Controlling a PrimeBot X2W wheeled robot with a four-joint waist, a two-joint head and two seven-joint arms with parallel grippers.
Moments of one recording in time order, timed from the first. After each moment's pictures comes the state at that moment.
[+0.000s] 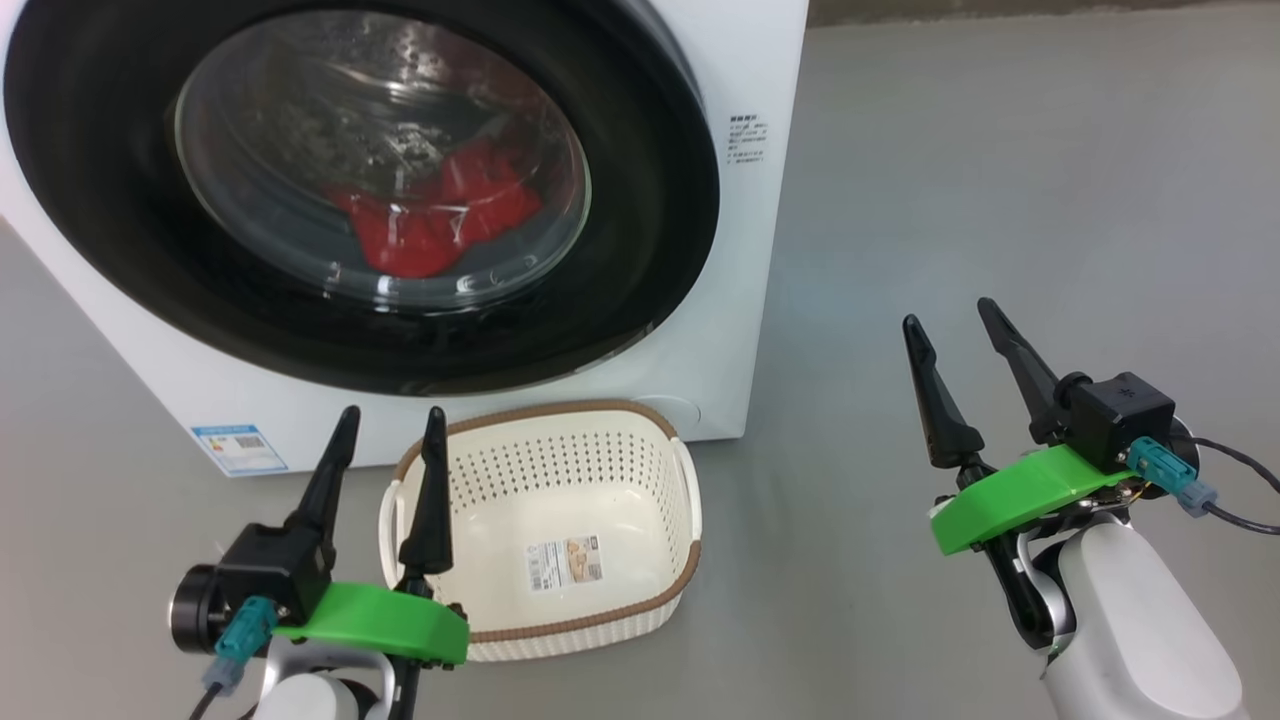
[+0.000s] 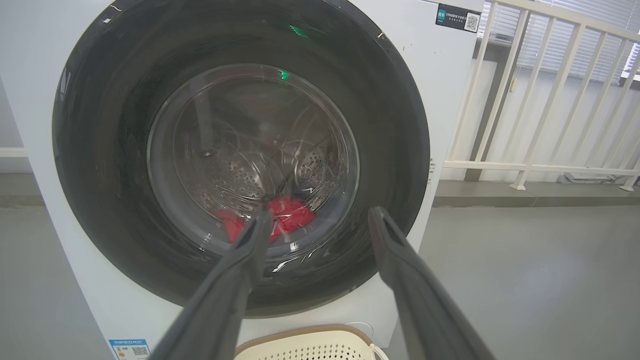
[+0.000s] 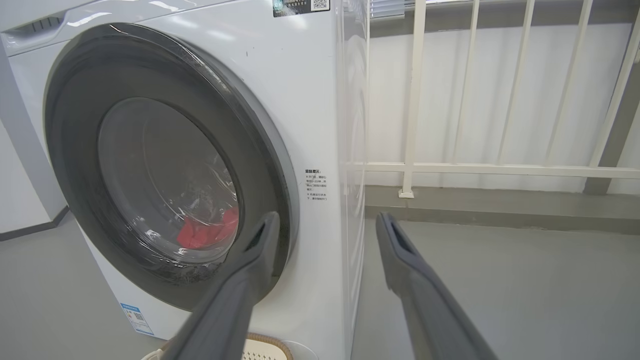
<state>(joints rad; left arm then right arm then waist) -0.25 0.03 -0.12 0.26 -0.23 0.02 -0.25 -0.37 -0.05 0.07 0.43 0.27 0.13 -0.26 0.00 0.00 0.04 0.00</state>
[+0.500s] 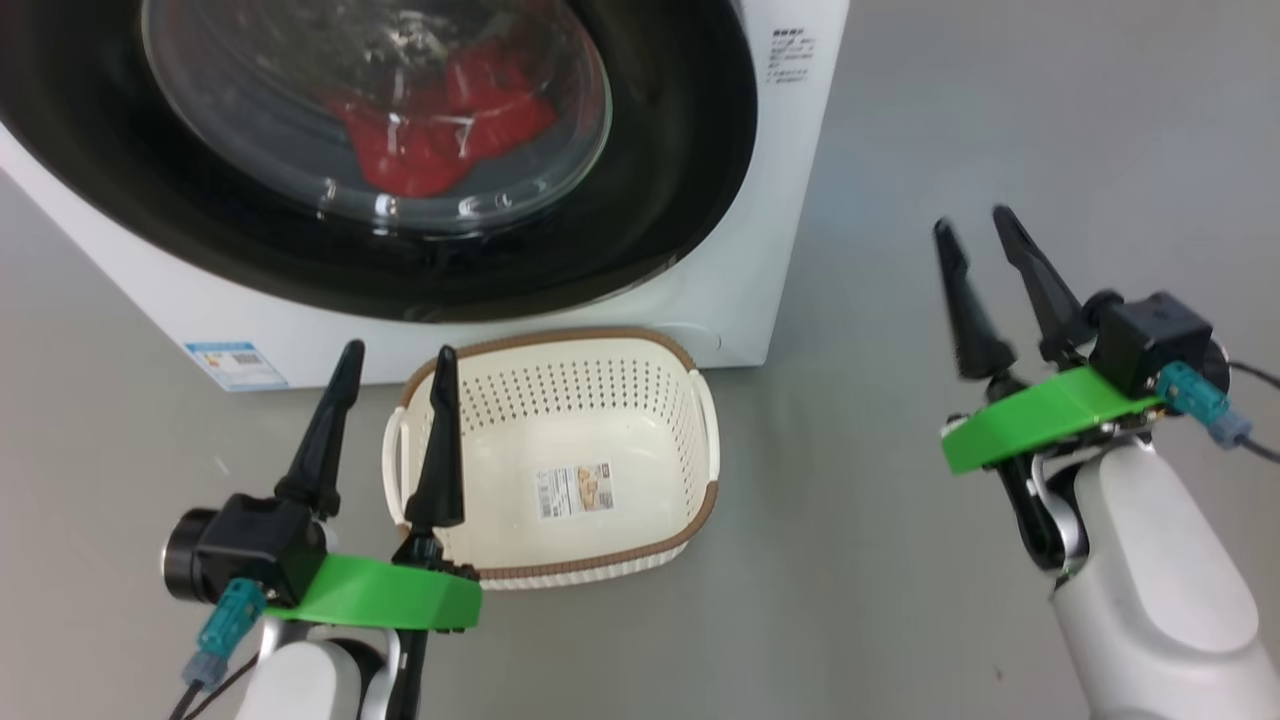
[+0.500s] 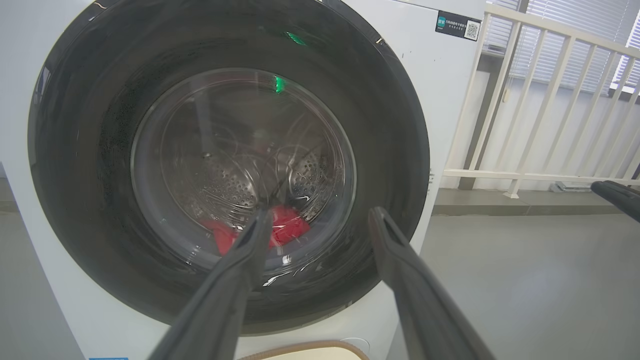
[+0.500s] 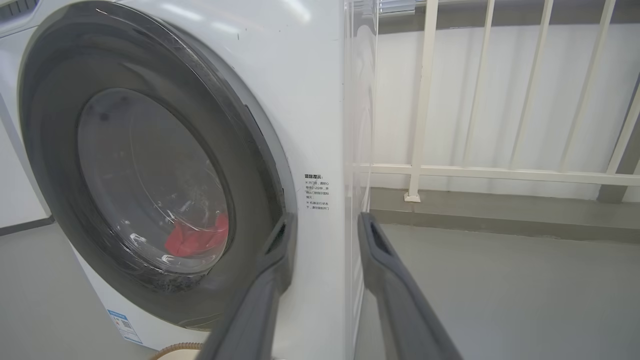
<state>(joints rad) -0.29 0.03 -0.15 0.14 -0.23 0.02 -0.25 -0.47 -0.05 0.04 0.42 0.24 0.13 -0.26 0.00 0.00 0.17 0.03</state>
